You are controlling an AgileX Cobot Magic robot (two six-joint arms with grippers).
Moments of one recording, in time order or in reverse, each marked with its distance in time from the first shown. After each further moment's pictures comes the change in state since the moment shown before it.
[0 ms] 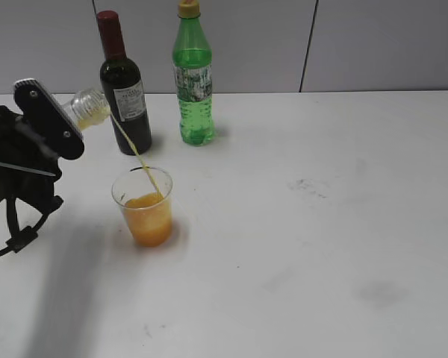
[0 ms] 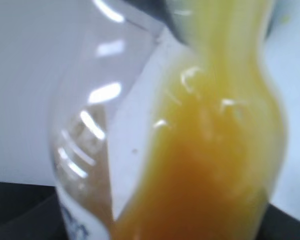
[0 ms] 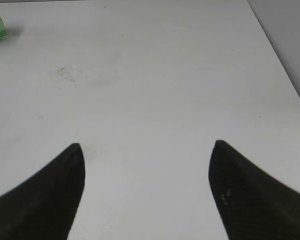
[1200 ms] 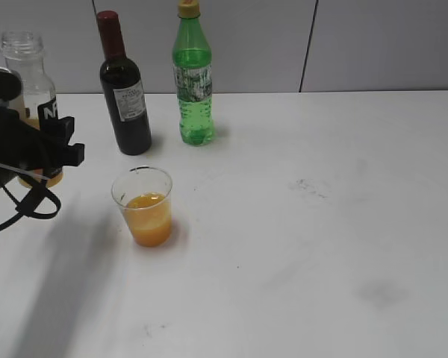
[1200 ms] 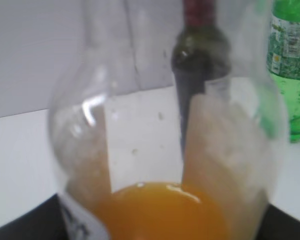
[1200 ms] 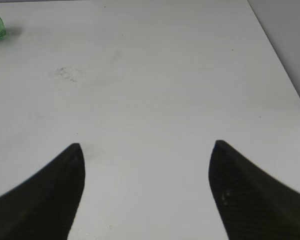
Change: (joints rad) left arm 0.122 -0.001 0.032 0.457 -0.019 -1.120; right arm 0.000 0.000 0.000 0.000 0.000 0.000
